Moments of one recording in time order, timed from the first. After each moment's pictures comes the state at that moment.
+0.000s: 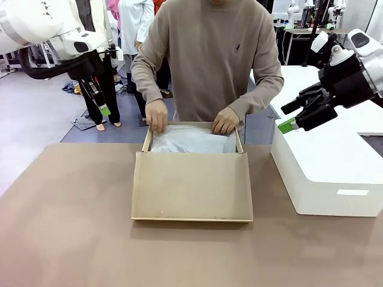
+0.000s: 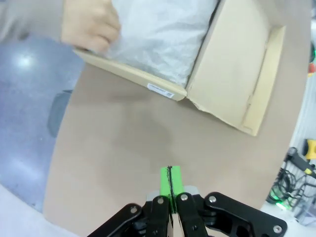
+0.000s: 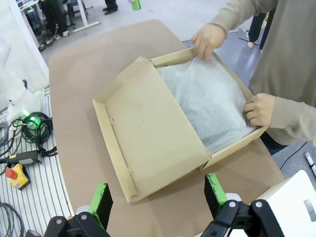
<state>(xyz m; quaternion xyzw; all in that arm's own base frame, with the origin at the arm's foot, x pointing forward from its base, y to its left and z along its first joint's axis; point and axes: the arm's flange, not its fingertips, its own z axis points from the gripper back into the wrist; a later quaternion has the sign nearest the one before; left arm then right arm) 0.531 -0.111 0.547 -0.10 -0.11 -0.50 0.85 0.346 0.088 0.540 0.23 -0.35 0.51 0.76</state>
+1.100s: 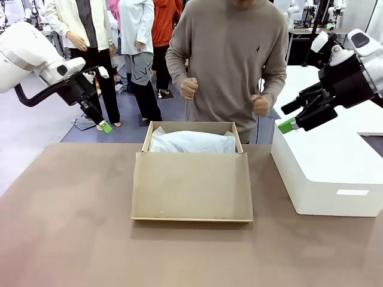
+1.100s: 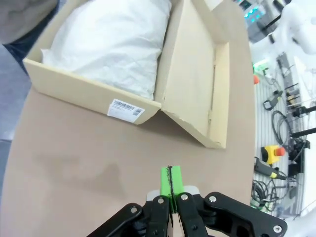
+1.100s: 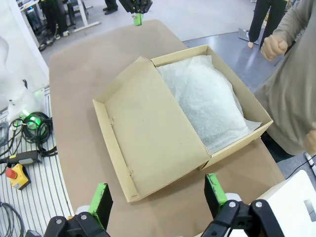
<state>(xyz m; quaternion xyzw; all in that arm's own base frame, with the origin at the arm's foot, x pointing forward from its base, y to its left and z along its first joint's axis) 0.578 -0.053 0.460 -0.33 -0.09 -0.51 0.79 0.346 0.088 0.540 0.23 -0.34 0.51 0.76</state>
